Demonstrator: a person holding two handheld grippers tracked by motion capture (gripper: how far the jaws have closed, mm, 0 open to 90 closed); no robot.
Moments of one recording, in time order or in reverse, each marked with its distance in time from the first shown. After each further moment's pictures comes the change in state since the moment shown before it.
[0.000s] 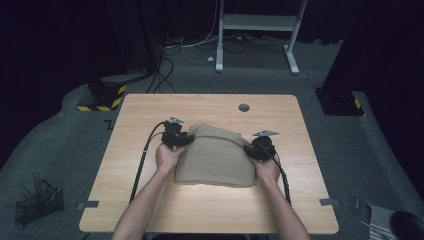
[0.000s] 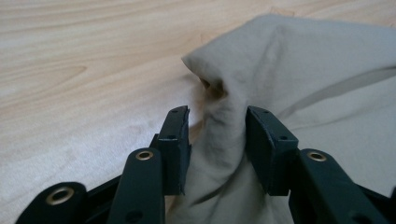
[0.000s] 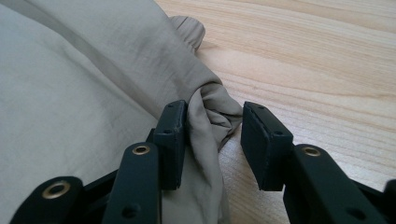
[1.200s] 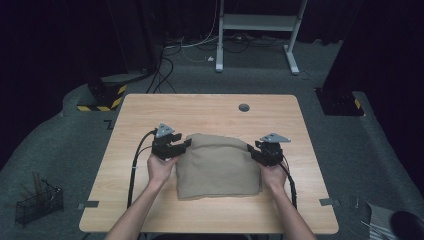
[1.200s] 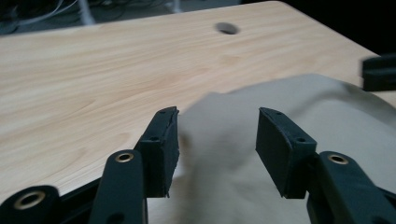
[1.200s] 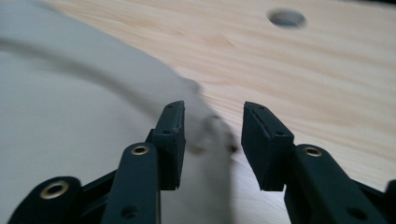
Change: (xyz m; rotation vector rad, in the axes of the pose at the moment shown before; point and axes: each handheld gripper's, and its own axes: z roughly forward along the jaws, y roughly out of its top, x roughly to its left) left arm -0.041 -0.021 -0.076 -0.214 -0.059 0.107; right arm 0.012 -0.007 -0.055 -0.187 0.052 -0.084
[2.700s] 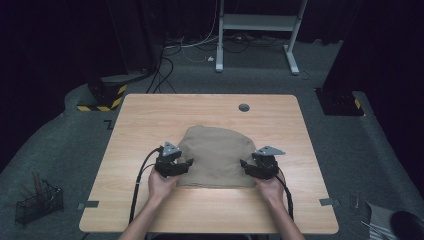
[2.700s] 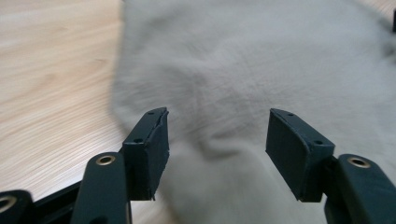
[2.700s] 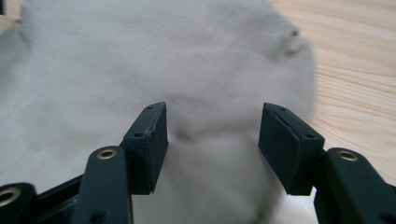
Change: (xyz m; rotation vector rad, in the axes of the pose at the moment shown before) left arm -0.002 -0.054 -0.006 0.091 0.057 -0.016; right arm 0.018 -0.033 -0.008 0.068 0.044 0.013
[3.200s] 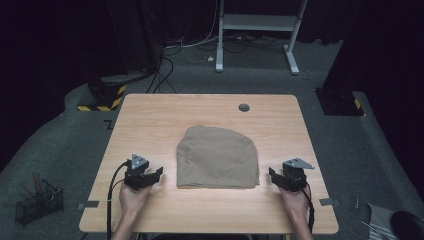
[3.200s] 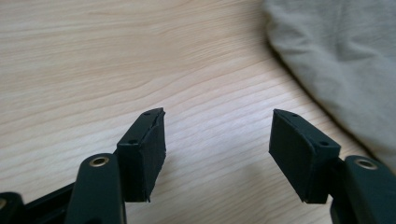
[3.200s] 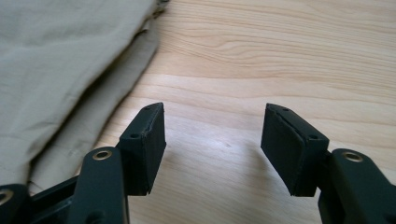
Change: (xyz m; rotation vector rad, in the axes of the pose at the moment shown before) left arm 0.050 -0.058 -0.041 0.048 0.204 -0.093; right arm -0.050 -0.050 -0.042 0.030 -0.218 0.101
